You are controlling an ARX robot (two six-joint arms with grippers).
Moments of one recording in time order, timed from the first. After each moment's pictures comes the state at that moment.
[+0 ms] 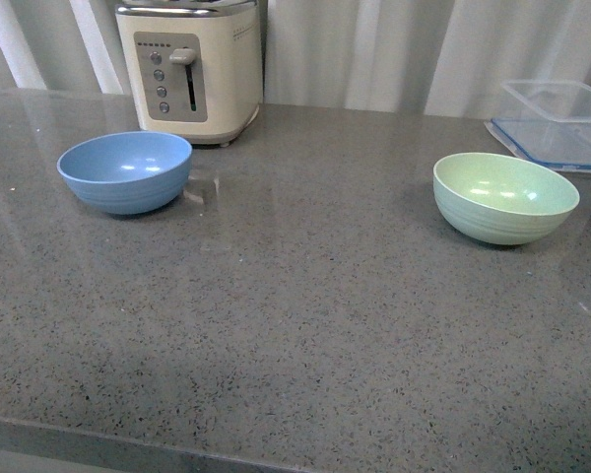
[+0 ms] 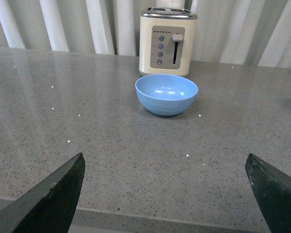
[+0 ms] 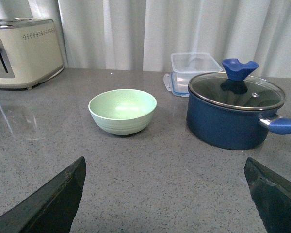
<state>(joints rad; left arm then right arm) 0.00 0.00 0.02 0.00 0.00 -0.01 0.00 0.00 0.01 0.00 0.00 0.00</state>
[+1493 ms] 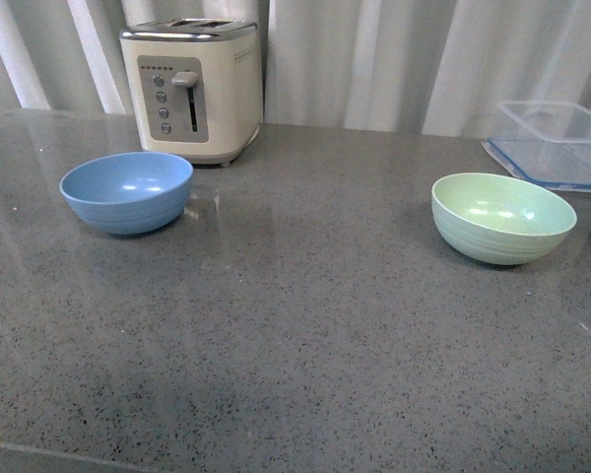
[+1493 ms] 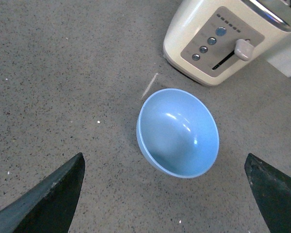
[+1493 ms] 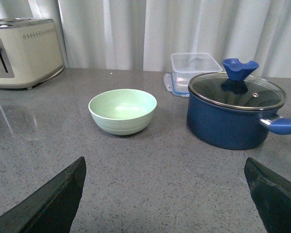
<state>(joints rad) 0.10 1.45 1.13 -0.16 0.04 -0.42 0.00 0.00 0.01 0.00 0.00 0.00</state>
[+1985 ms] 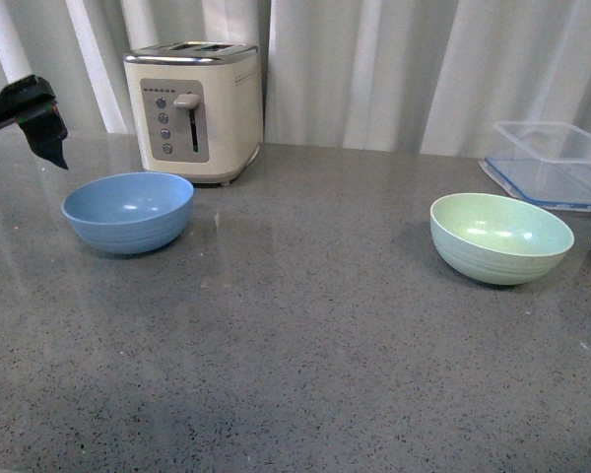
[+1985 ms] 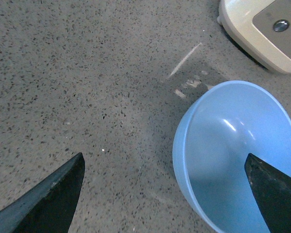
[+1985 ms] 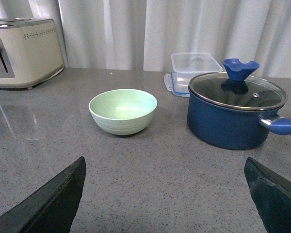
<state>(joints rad) 0.10 1.87 1.35 -0.17 0.04 -0.46 0.00 0.00 0.01 0.00 0.00 0.00</state>
